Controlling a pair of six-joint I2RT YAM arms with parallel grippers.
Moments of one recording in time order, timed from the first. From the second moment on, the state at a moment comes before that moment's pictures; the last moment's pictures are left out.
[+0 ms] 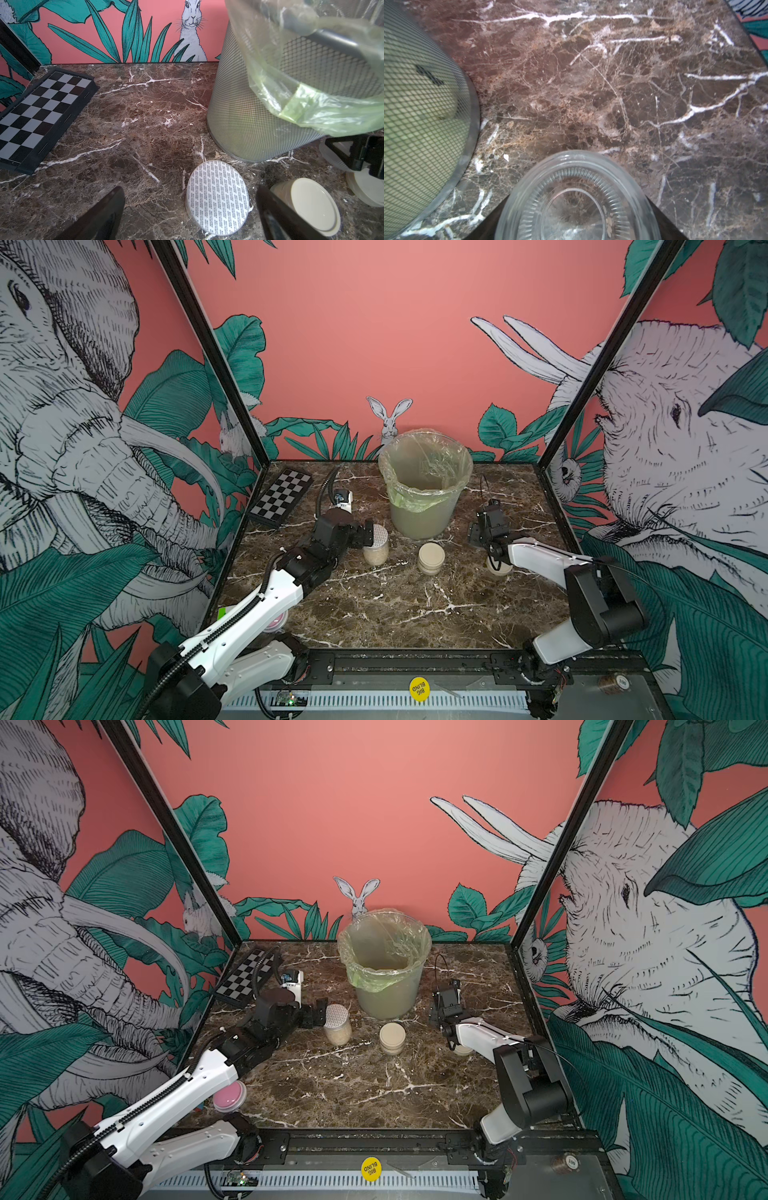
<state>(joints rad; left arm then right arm) -0.65 1.03 0.83 -0.32 -0.33 -0.31 0.34 1.54 0.78 -0.11 0.36 0.41</state>
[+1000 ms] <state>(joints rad) -0.65 0.96 0.76 -0.25 -0.31 -0.35 0.39 1.58 0.75 -0.09 0.40 0.50</state>
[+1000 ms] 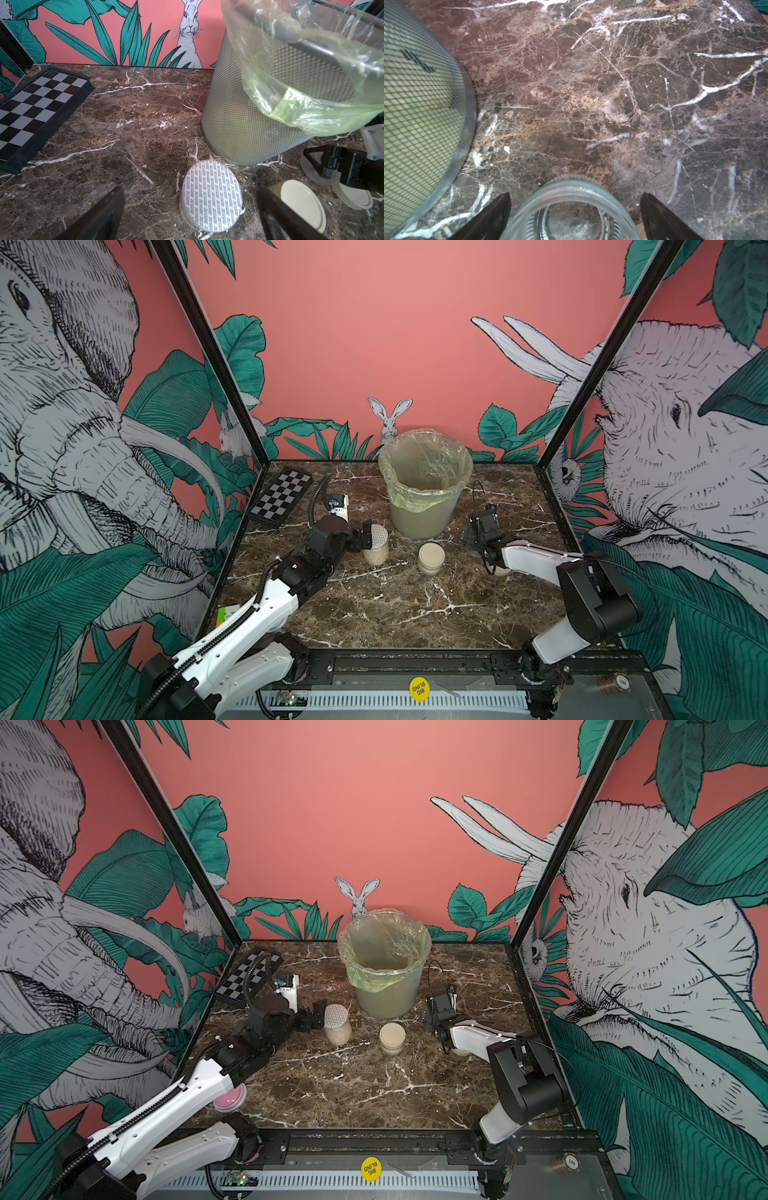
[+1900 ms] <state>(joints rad) -0.65 0.91 0.72 -0.44 -0.35 -0.39 0.54 1.14 0.86 -0.42 0.36 0.39</state>
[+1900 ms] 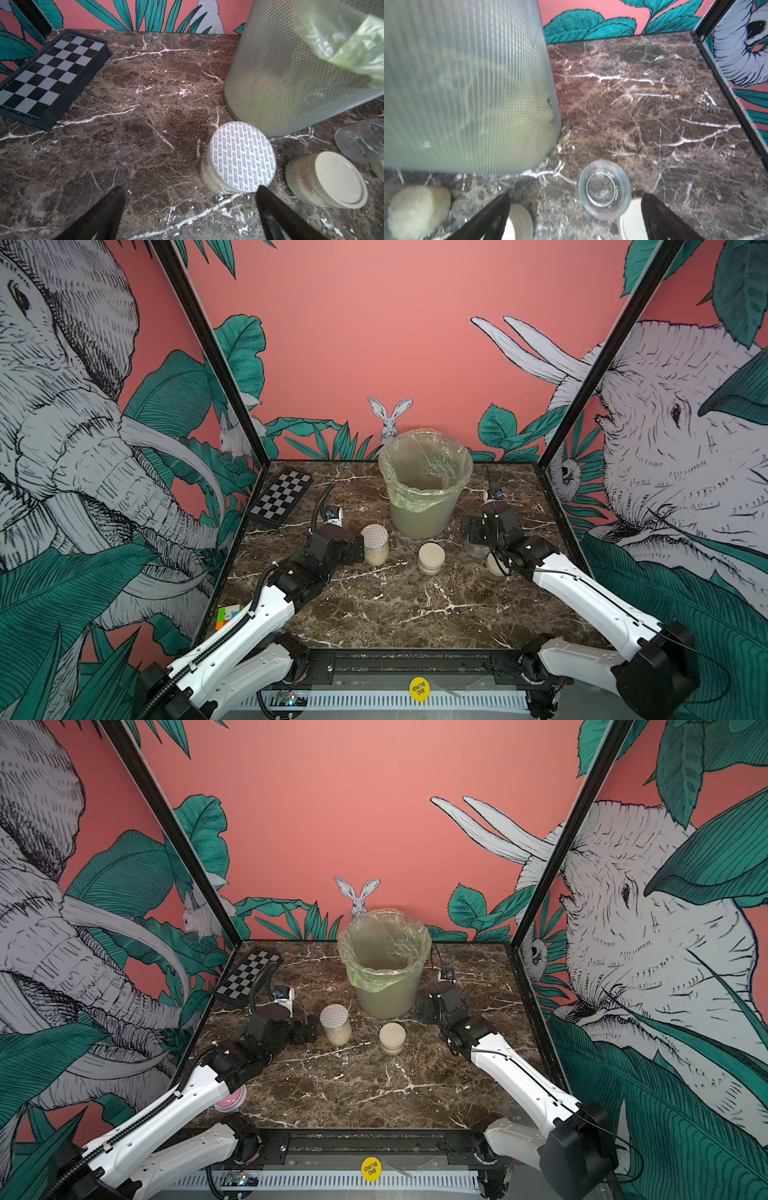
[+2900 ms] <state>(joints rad) -0.65 0.75 0.54 -0.34 -0.33 -0.35 0.96 1.43 0.76 -0.25 0.43 0.45</state>
